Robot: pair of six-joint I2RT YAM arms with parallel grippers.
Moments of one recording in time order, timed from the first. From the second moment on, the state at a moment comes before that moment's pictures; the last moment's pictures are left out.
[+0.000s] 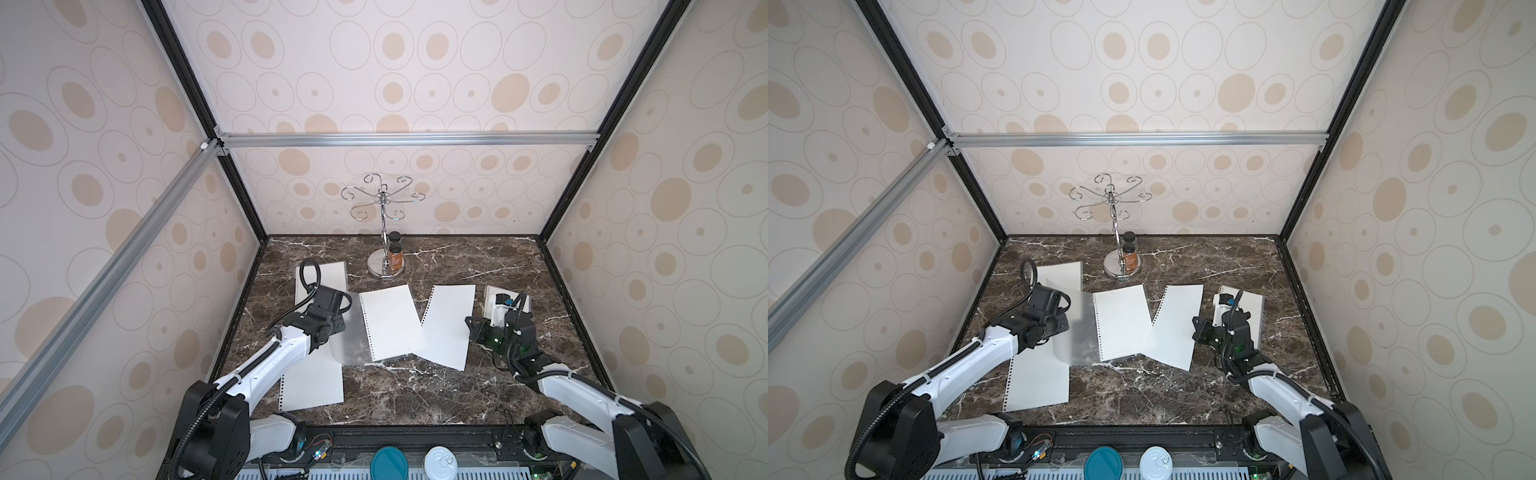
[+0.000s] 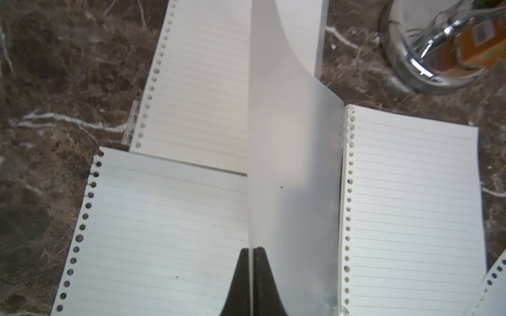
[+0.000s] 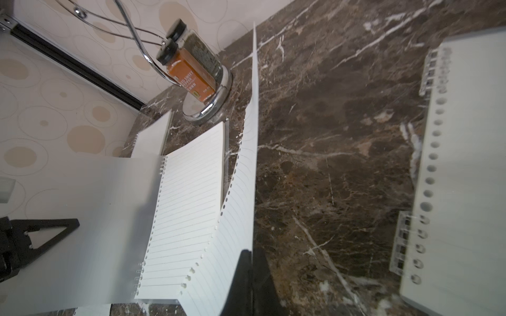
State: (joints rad) left arm -0.37 1.28 0.84 -0.54 -0.30 -0.66; right arm 0.30 1.02 0.32 0.25 -0.20 0.59
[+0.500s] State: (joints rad) left arm -0.36 1.66 1.40 -0.67 -0.41 -0.62; right arm 0.30 0.84 0.32 0.04 -0.20 0.58
